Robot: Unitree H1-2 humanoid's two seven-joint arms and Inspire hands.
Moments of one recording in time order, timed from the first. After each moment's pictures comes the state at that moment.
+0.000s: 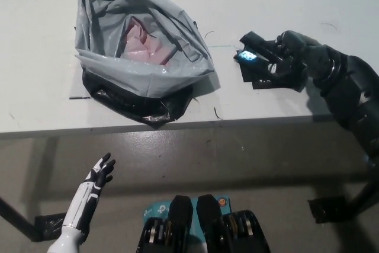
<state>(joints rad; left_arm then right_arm) -0.05 0.18 0.00 0.22 0.04 -0.24 -0.08 -1.17 -0.23 0.47 1.29 -0.44 0.03 0.12</state>
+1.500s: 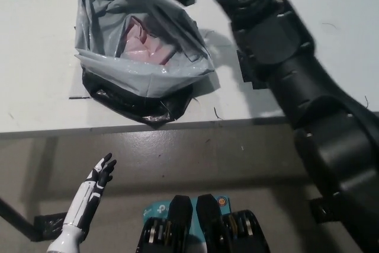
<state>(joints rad) -0.07 0.18 0.00 0.24 0.07 -0.24 -0.09 -1.40 0.05 0.16 1.11 -0.20 0.16 0.13</state>
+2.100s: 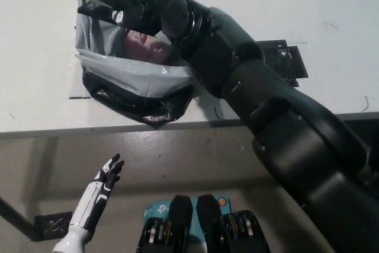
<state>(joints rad) -0.06 0.18 -0.03 0.23 0.07 -0.25 -0.09 -1.49 0.16 0.39 1.35 -0.34 0.08 0.05</state>
